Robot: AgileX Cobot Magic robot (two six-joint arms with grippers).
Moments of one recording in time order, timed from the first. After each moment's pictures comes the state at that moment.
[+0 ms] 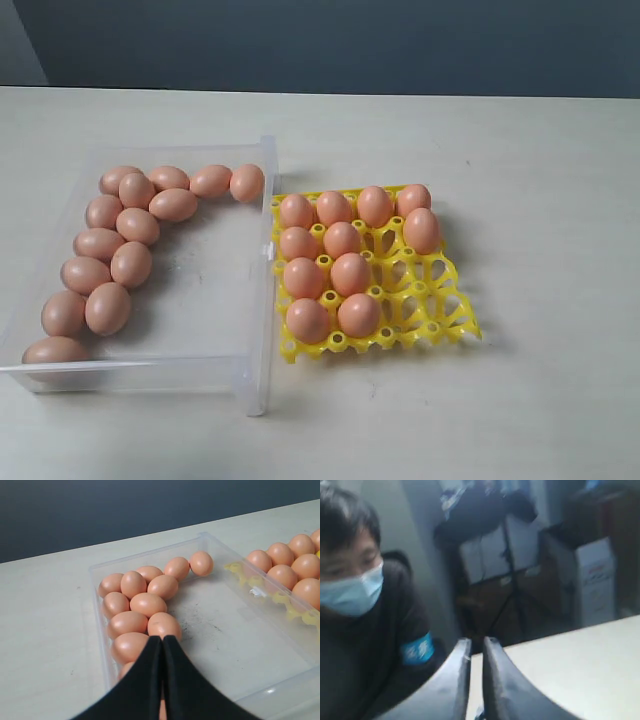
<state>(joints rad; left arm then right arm) -0.16 0.00 0.00 0.00 0.32 0.06 0.84 1.52 -1.56 -1.75 -0.68 2.05</state>
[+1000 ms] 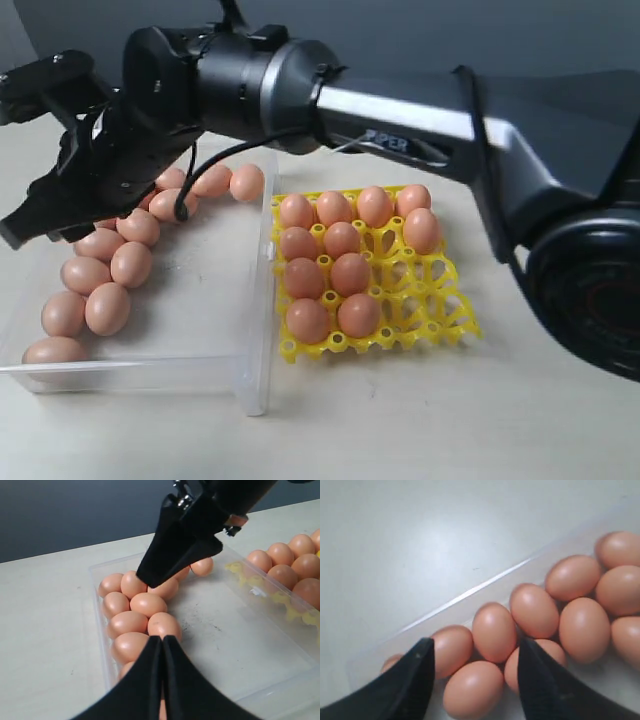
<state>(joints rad) -0.16 0.00 0.00 0.00 0.32 0.06 0.94 2.23 -1.92 0.38 0.66 -0.30</state>
